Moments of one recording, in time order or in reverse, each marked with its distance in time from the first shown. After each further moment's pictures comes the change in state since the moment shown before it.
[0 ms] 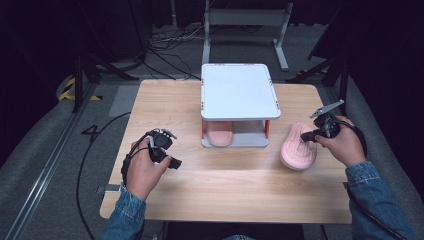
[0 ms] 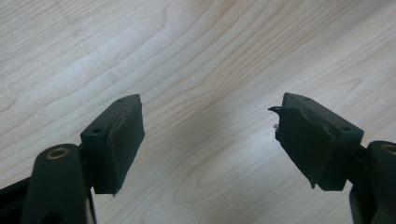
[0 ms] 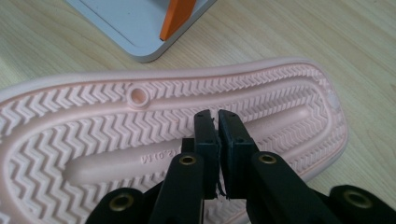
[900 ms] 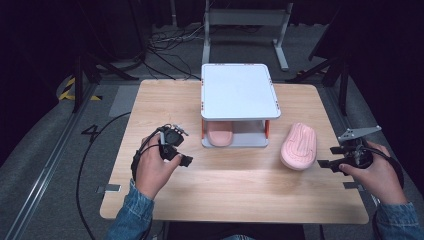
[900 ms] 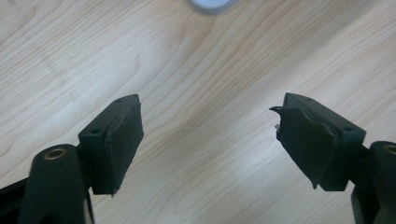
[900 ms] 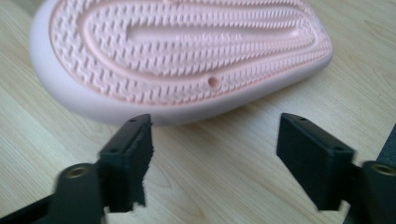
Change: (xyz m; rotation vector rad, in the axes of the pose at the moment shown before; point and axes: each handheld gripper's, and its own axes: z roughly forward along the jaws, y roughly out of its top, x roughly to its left) left arm -0.021 0.017 -0.011 -0.051 0.000 0.075; right arm 0.025 -0.074 -0.053 -0.080 -0.037 0.072
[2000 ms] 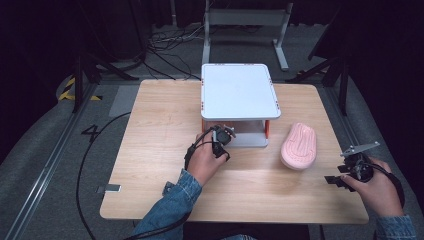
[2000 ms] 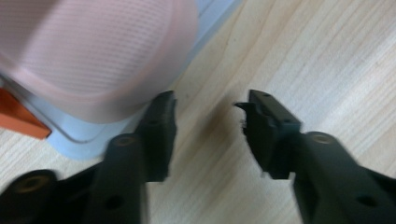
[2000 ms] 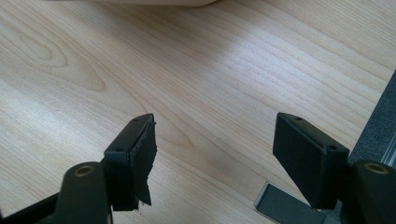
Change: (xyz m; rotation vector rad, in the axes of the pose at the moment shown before) left arm -0.078 0.088 0.093 0.059 -0.032 0.183; right arm -0.002 -0.052 0.017 0.160 -0.057 0.082
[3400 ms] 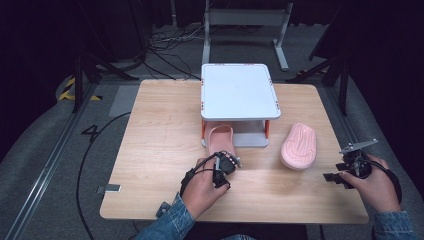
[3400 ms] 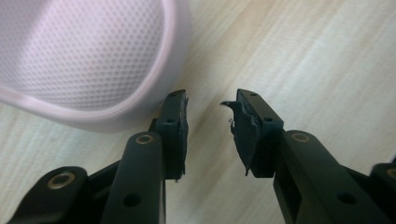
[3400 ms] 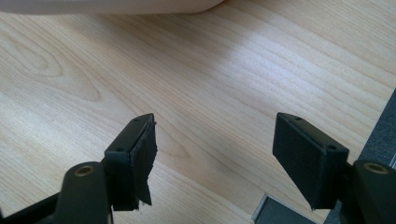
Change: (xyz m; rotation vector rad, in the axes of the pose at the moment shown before) left arm -0.062 -0.044 -0.020 0.088 -0.084 0.098; right arm -0.007 0.005 0.006 -0.002 0.022 0.013
